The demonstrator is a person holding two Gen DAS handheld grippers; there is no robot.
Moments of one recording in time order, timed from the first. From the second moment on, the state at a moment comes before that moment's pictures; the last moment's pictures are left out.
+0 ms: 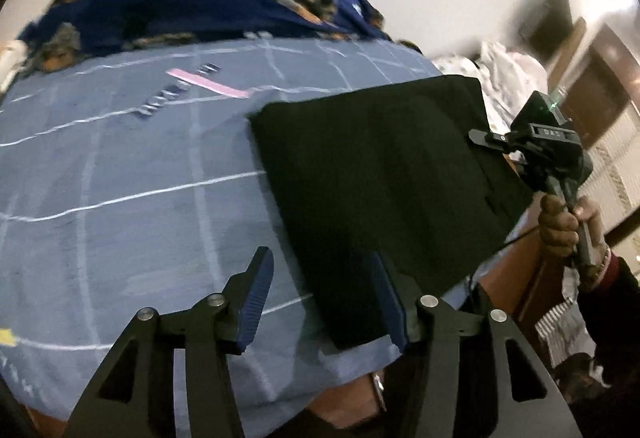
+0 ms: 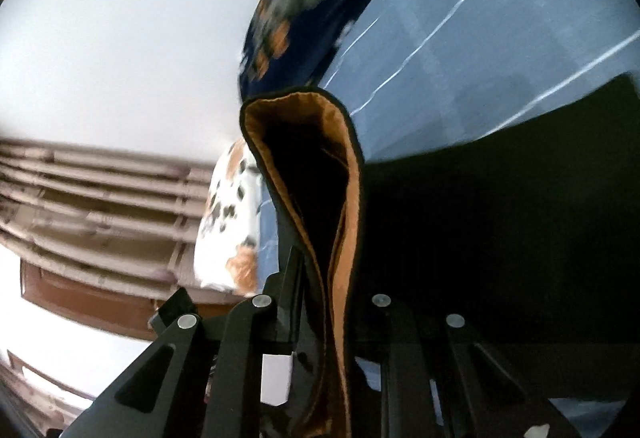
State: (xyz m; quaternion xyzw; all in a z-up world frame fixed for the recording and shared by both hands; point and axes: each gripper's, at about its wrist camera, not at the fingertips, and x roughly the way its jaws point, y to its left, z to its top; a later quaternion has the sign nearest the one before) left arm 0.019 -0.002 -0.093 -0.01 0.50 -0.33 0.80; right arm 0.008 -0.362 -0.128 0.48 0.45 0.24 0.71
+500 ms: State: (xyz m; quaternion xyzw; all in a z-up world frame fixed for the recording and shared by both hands) left arm 0.039 -0.066 -0.132 -0.01 0.54 -0.33 0.77; right arm -0.014 -0.445 -0.180 0.53 0.43 0.19 0.71
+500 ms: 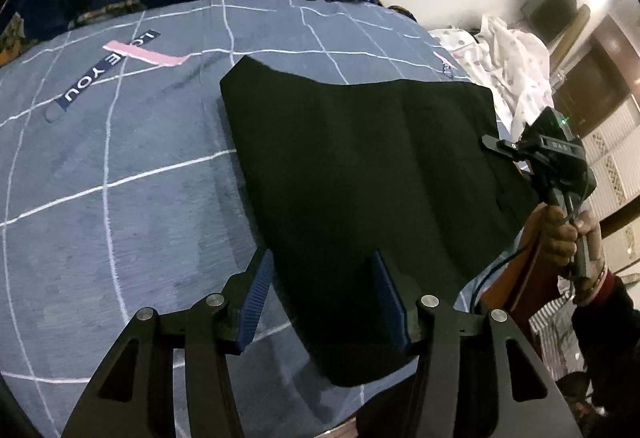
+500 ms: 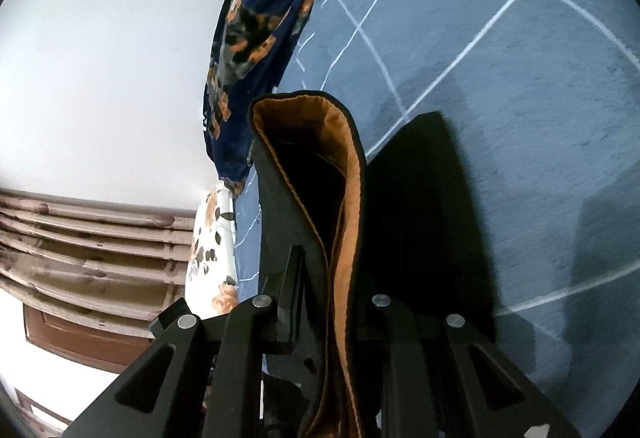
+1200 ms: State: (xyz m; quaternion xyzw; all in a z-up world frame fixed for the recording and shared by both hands) left arm 0.047 -0.074 -0.154 -0.02 0.55 -0.33 0.77; right arm -0.111 -0.466 -0.147 0.48 0.40 0.14 0.77
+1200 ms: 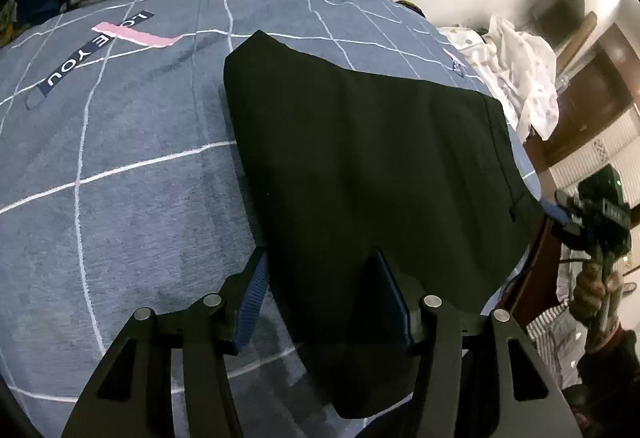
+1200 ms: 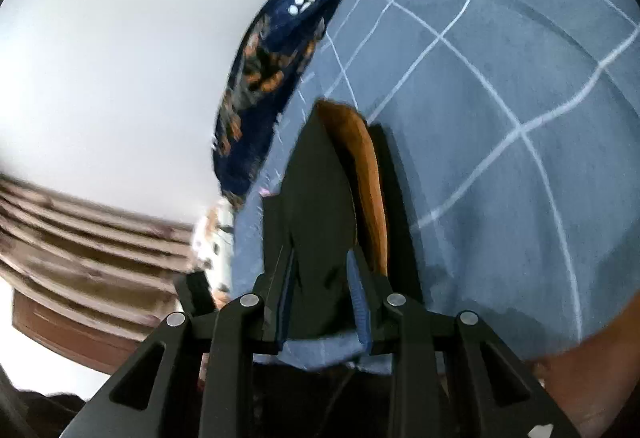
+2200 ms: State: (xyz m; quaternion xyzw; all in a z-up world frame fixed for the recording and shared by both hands) left arm 0.047 -0.080 -0.155 -0.02 0.55 -0.32 0.77; right arm -0.125 -0.483 -0.159 0.51 0.40 0.07 0.76
